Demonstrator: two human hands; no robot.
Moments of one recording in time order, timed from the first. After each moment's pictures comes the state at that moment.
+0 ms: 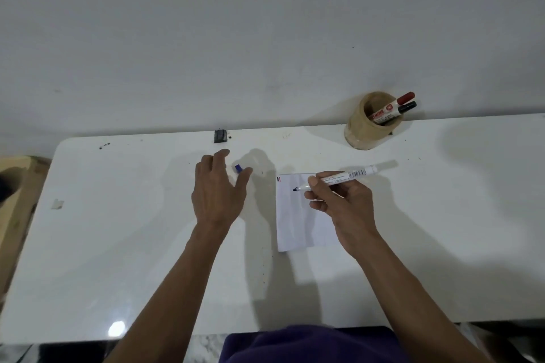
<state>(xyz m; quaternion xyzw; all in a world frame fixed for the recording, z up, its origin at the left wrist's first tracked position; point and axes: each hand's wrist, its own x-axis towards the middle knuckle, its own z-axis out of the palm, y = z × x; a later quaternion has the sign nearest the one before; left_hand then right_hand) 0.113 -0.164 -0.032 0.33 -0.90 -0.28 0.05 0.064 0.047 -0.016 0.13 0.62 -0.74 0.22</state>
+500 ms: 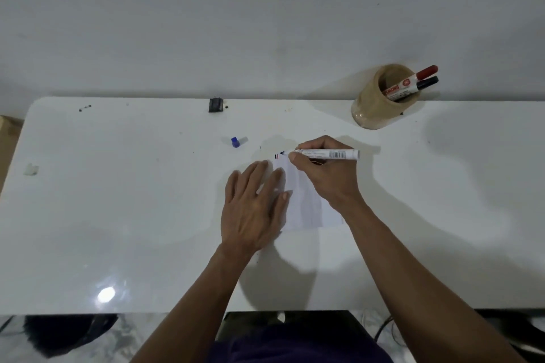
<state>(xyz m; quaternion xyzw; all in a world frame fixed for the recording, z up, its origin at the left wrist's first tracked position) 0.161 -0.104 -0.099 0.11 -0.98 -0.15 0.07 0.037 0.023 -0.057 -0.03 0.76 -0.63 0.16</state>
